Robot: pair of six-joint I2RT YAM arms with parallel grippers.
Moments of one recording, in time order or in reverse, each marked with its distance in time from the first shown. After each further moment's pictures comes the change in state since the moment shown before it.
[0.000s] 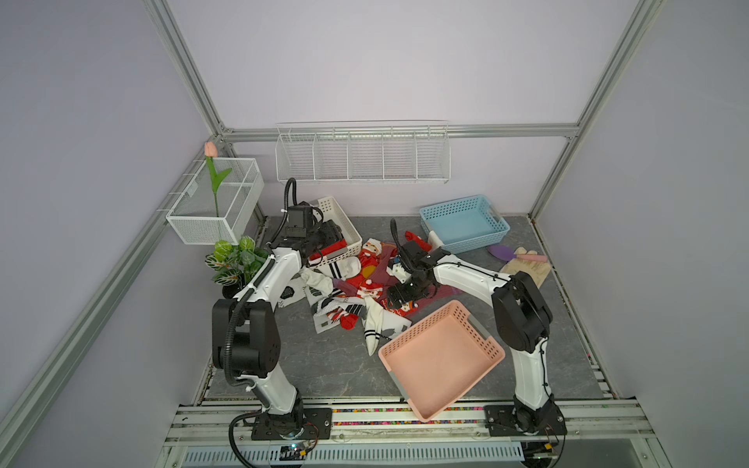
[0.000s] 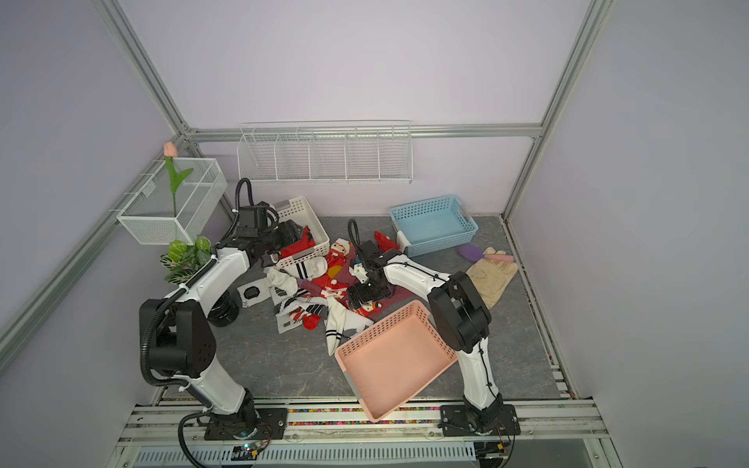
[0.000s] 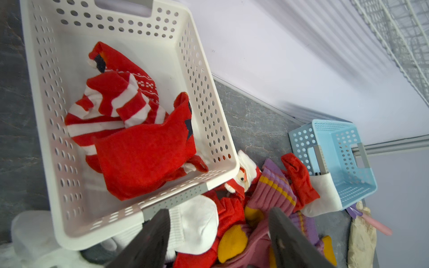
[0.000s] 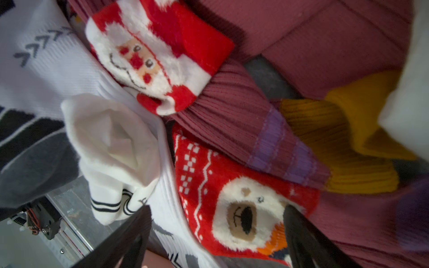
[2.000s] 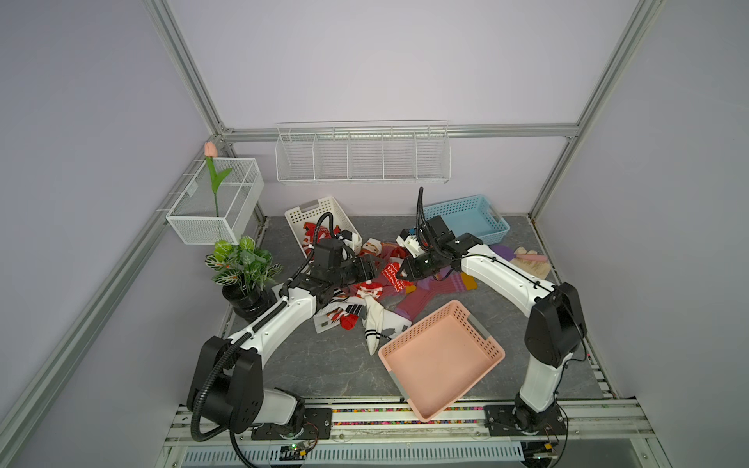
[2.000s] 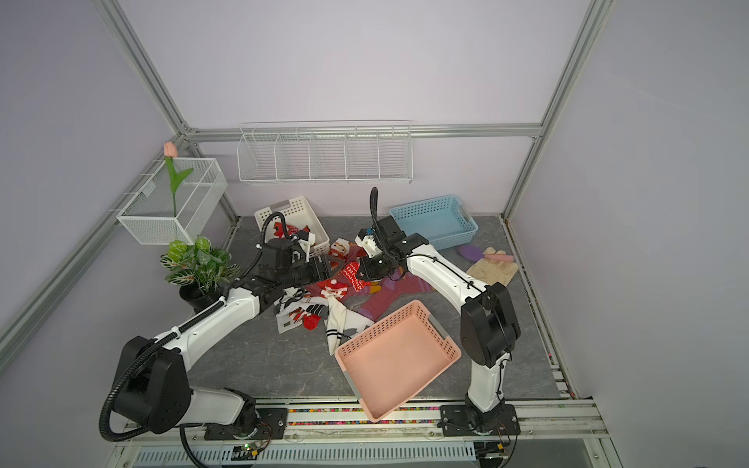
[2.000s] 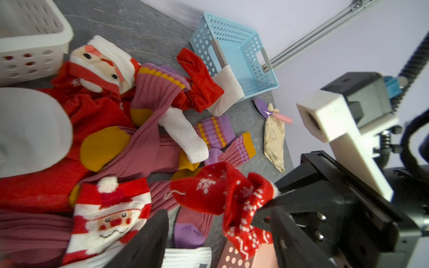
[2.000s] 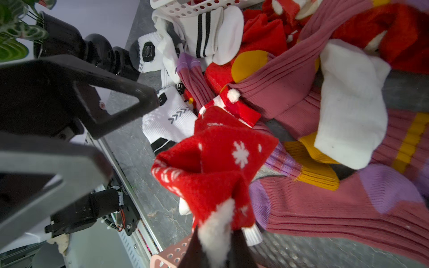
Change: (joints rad) left arm -0.282 -0.284 -0.403 0.248 0.240 -0.113; right arm -0.090 -0.213 0.017 0.071 -0.190 0.108
